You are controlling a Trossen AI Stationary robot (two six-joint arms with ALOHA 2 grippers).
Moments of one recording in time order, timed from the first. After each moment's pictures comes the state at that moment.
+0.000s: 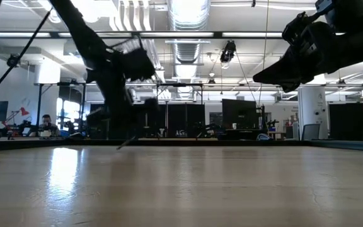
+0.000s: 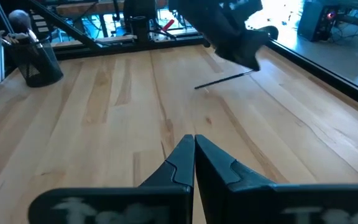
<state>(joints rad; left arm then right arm) 0.32 1.69 0.81 -0.08 -0.67 -1.16 0.09 1.07 0.22 0.58 0.23 0.15</state>
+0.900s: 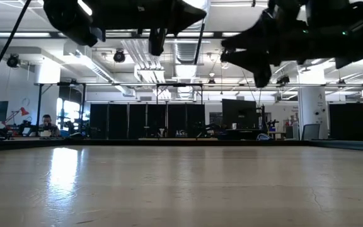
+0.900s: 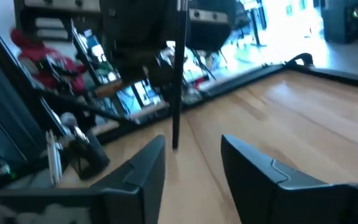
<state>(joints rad) -0.09 1.67 0.84 1.17 -0.45 -0.30 0.09 1.40 0.36 1.03 0.20 0.40</state>
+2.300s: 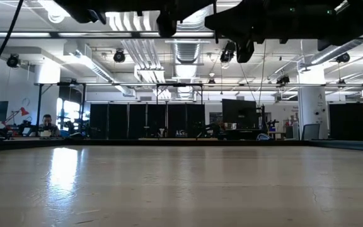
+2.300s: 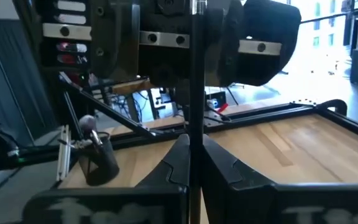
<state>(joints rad) -0.09 1.56 0.92 0.81 -0.13 -0.25 0.11 1.42 0.53 0.93 0.12 0.21</state>
